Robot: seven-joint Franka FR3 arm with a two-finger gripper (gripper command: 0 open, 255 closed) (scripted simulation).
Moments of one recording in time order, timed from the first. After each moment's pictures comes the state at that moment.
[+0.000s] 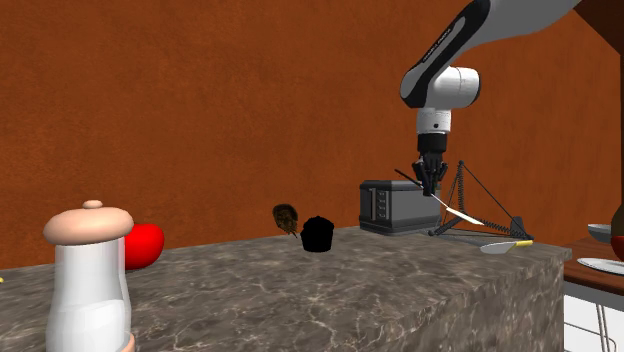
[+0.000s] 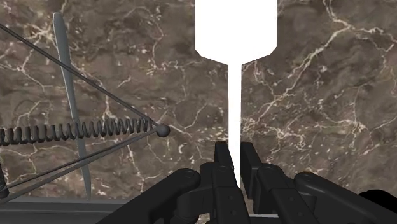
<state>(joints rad) -0.46 -0.13 -0.33 -2.05 -0.02 1.99 -0.44</state>
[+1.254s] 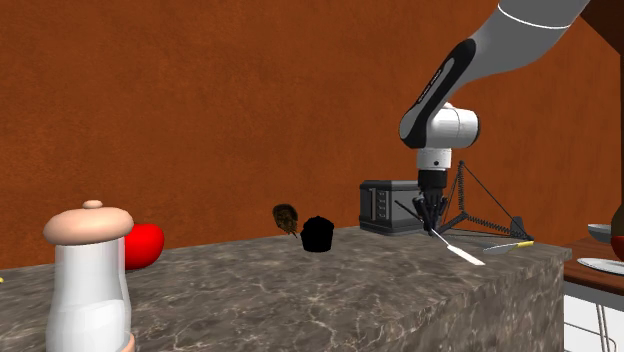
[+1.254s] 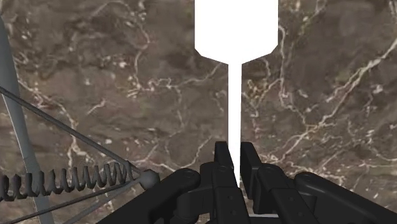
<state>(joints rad) -0.46 -0.04 -0.34 -2.22 0.02 2.24 -0.48</state>
